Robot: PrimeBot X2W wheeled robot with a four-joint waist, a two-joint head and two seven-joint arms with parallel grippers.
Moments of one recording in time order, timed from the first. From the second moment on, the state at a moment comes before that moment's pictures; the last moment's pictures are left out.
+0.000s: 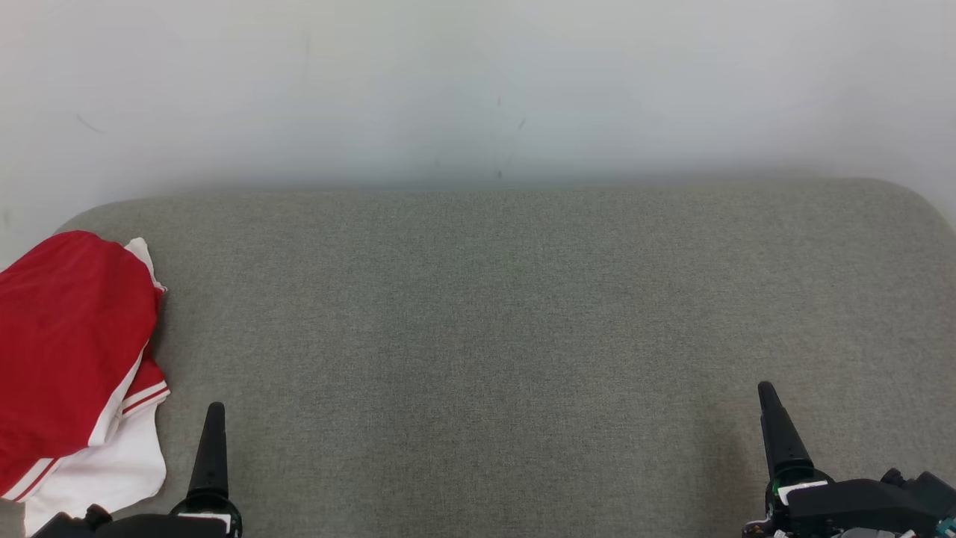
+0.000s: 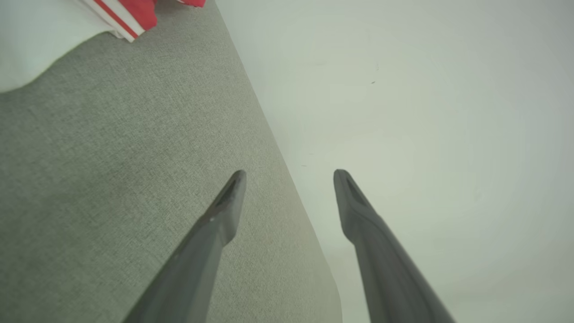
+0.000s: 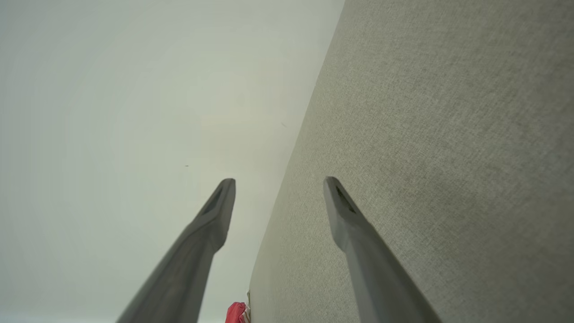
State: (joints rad) left arm -0.07 0.04 0.09 0.20 -1.30 -0.12 0.02; right arm -0.06 -0.05 -0.04 0.25 1.33 0.13 0.01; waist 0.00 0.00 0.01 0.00
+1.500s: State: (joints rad) left arm -0.03 0.10 0.00 0.12 -0.53 -0.08 -0.13; right arm -0.07 -0.05 0.04 0.23 0.59 0.13 -0.13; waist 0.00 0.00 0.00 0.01
